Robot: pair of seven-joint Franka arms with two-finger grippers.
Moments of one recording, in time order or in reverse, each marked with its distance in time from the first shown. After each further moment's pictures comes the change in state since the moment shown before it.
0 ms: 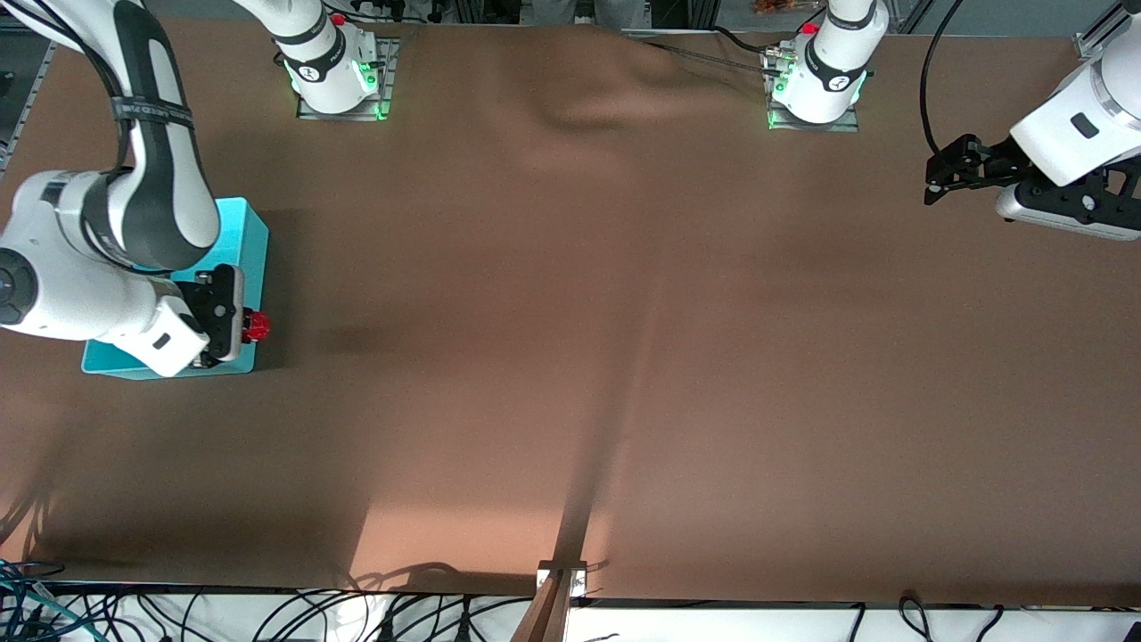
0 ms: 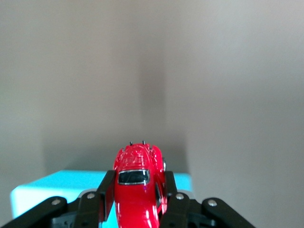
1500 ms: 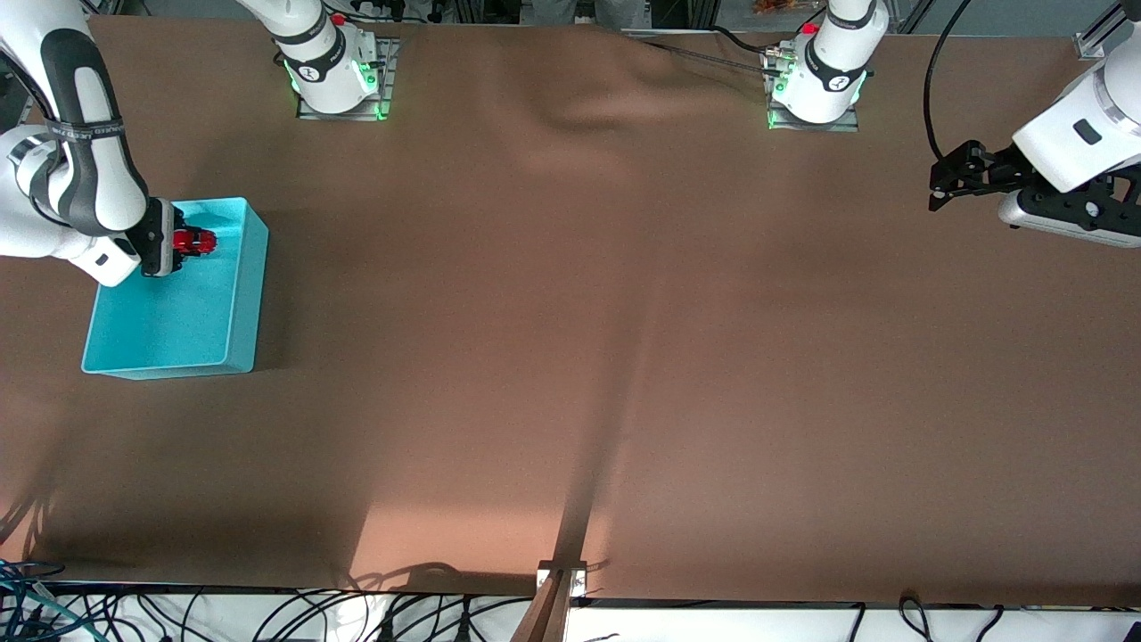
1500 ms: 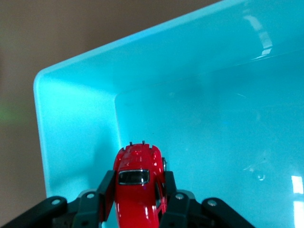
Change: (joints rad) left arm -0.052 0.014 0.051 0.000 0.015 0.014 0.021; right arm -0.103 0.027 -0.231 -0.531 0.107 0.345 -0.319
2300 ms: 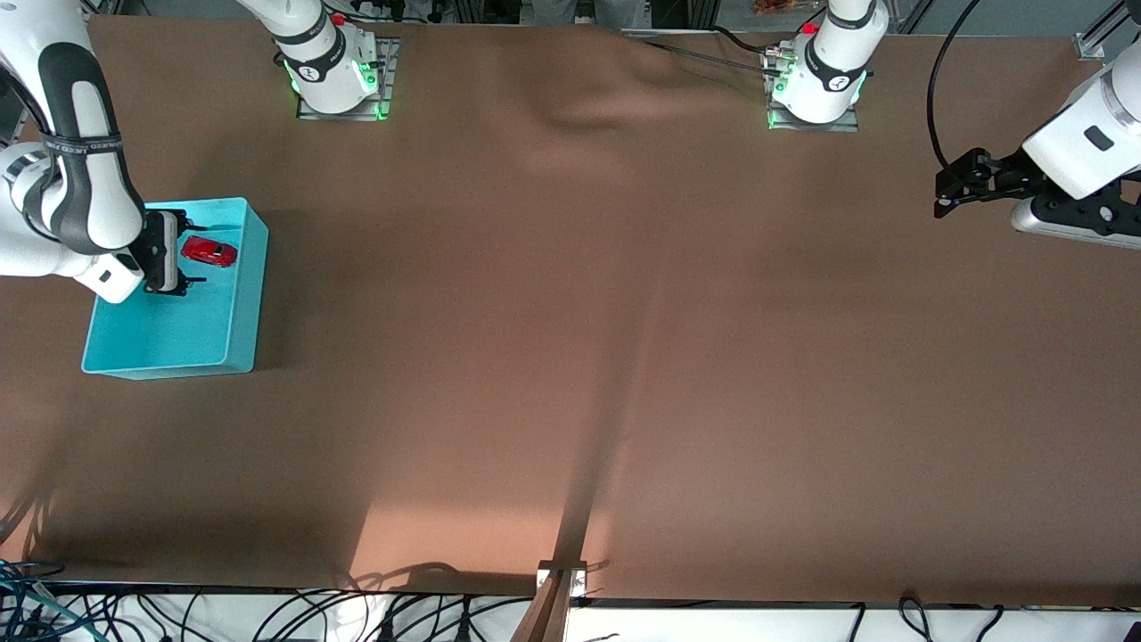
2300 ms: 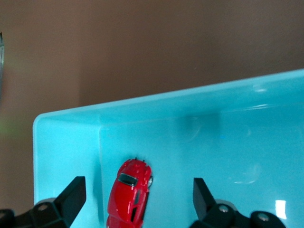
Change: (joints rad) left arm -0.008 0.003 0.014 0.000 0.000 0.014 -0.077; right arm 0.024 -0.027 0.060 0.269 0.053 -0.224 -0.011
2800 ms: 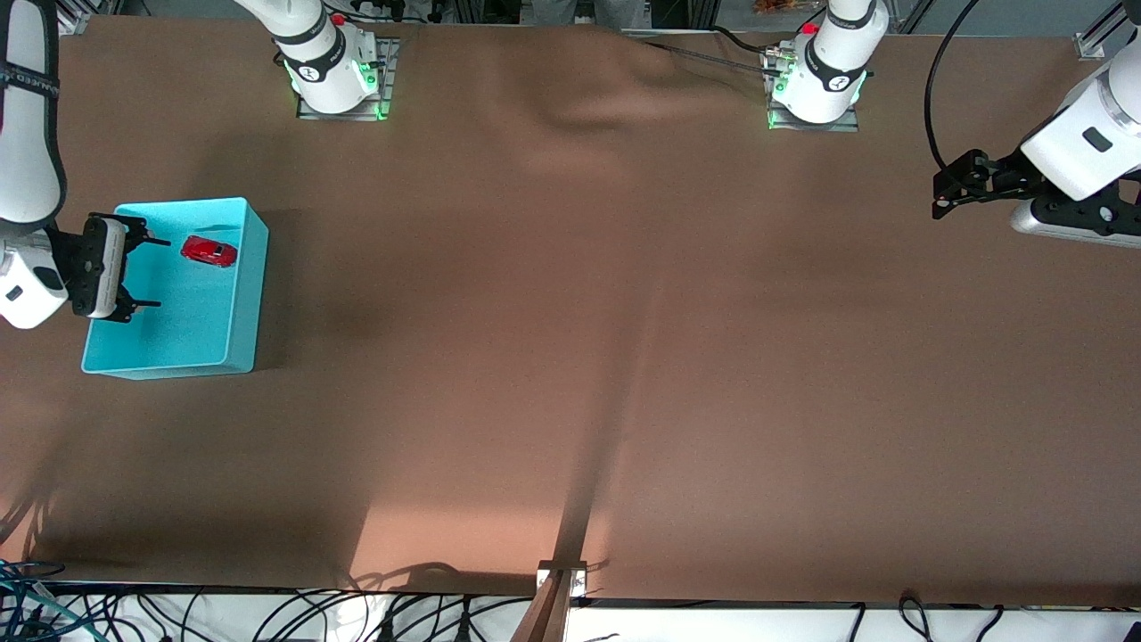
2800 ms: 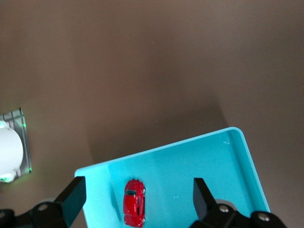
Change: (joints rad) left arm -0.003 0.000 0.000 0.000 0.000 0.000 -0.004; right arm 0.124 -0.087 0.006 0.277 -0.003 -0.273 0.688
